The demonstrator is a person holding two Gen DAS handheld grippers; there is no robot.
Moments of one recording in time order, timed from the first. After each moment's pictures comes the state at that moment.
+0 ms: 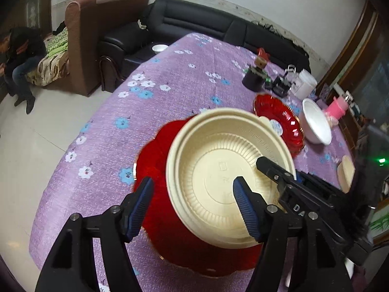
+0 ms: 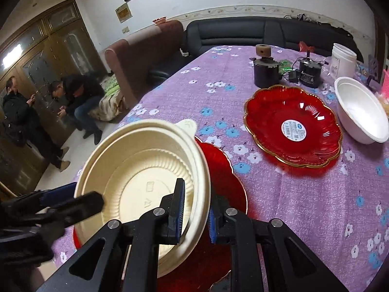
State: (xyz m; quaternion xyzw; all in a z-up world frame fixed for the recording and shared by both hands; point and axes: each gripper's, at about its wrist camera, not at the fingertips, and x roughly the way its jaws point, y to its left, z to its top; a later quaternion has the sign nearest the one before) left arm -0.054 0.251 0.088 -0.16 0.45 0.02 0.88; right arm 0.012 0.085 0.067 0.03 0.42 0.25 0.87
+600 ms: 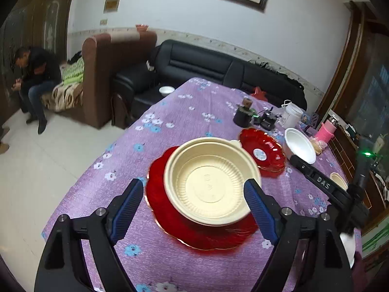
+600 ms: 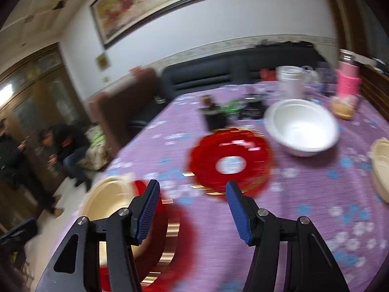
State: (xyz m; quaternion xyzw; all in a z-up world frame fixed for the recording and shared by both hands) left arm -0.130 0.222 0.139 -0.14 0.33 0.05 0.93; right arm -0.011 -0.024 0.107 0.10 0.32 0.16 0.93
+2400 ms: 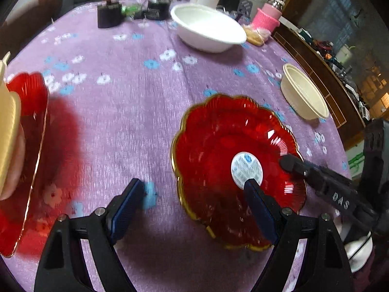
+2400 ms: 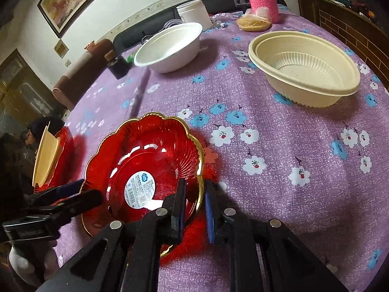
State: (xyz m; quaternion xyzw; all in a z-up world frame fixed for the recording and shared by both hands) left arm -0.032 0.000 0.023 -0.06 0.52 -0.17 0.84; right arm -0.055 -0.216 0.023 0.15 0.47 0.12 0.86
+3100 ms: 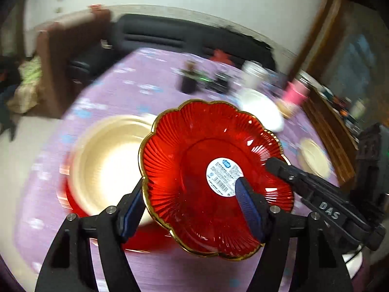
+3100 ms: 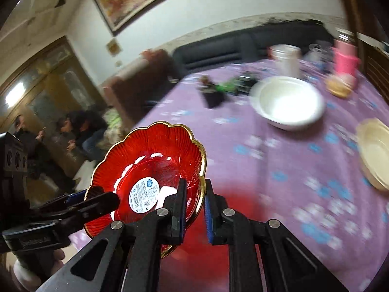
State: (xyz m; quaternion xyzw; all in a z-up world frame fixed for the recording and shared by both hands) left arm -0.070 0.151 0.135 -0.11 0.42 -0.03 0.90; right arm -0.036 -0.056 0.129 0.12 0.38 0.26 0.88
